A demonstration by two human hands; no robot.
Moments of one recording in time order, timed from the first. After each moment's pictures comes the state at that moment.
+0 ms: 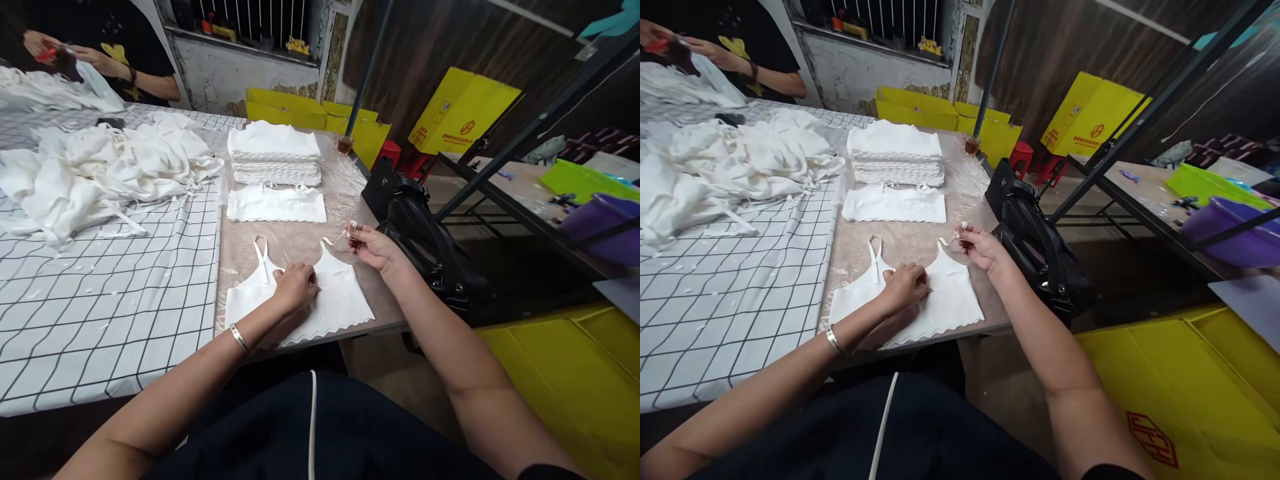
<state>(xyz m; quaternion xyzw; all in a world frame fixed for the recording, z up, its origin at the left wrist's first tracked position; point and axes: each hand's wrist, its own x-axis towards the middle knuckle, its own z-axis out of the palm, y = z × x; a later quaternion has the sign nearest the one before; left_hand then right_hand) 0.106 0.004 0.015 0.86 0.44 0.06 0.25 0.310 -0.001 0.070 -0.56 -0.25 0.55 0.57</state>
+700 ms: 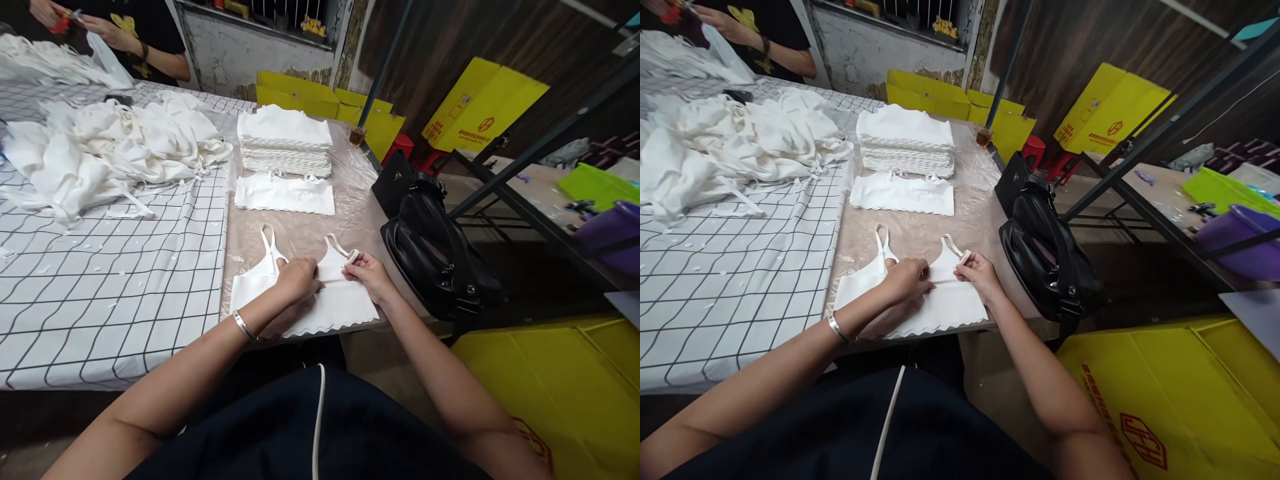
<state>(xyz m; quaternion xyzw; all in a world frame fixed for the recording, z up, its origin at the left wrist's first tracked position) 0.102 0.010 0.026 0.86 0.44 0.00 0.28 0.282 -0.051 0.007 -0.63 -0.28 0.48 0.54</state>
